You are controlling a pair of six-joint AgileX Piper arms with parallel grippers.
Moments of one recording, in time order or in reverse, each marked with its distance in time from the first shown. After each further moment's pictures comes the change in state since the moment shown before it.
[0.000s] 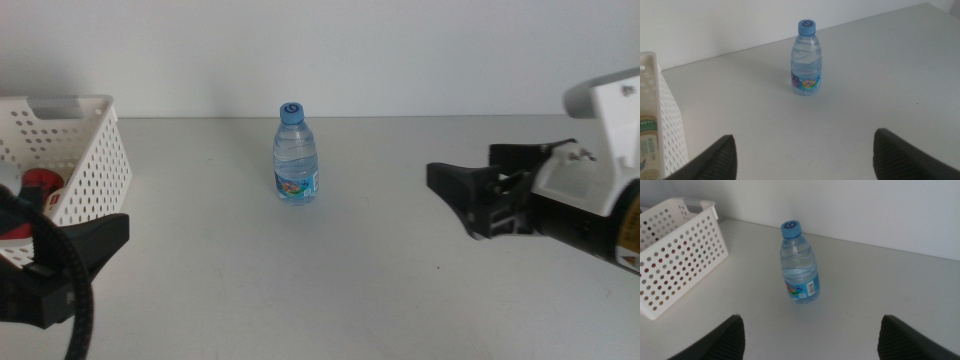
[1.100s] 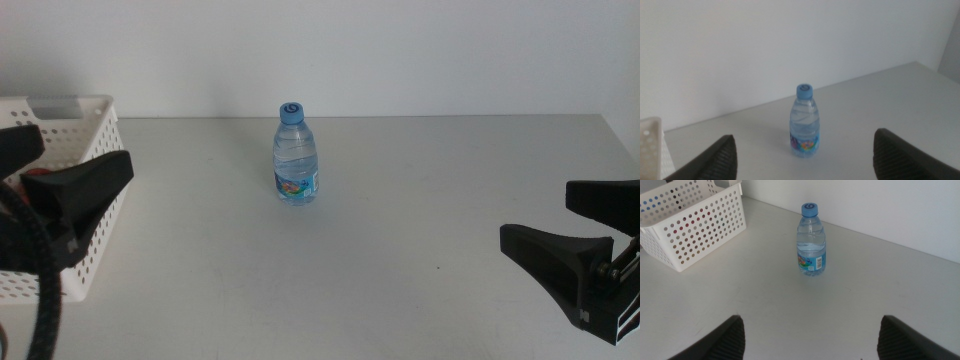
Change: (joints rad) left arm 0.000 0.006 0.021 0.003 -0.239 0.000; right arm 0.081 -0.401 0.048 0.832 0.426 -0.937
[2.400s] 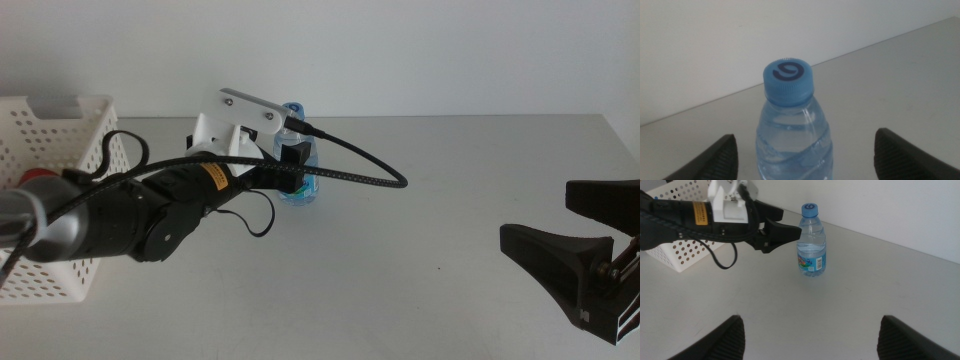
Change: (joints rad) left arm 0.023 1.145 -0.226 0.121 -0.837 -0.075; right arm 0.000 0.000 0.000 0.000 -0.002 0.000
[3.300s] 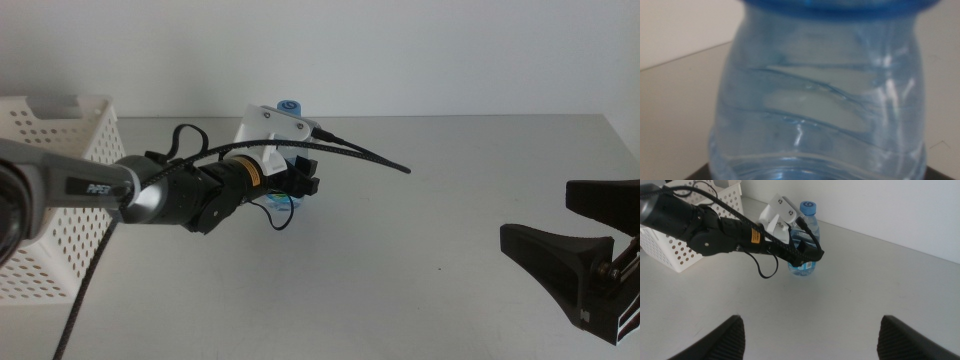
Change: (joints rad) left arm 0.026 0.320 -0.294 0.090 0.124 -0.076; right arm 0.000 0.000 0.000 0.000 0.000 0.000
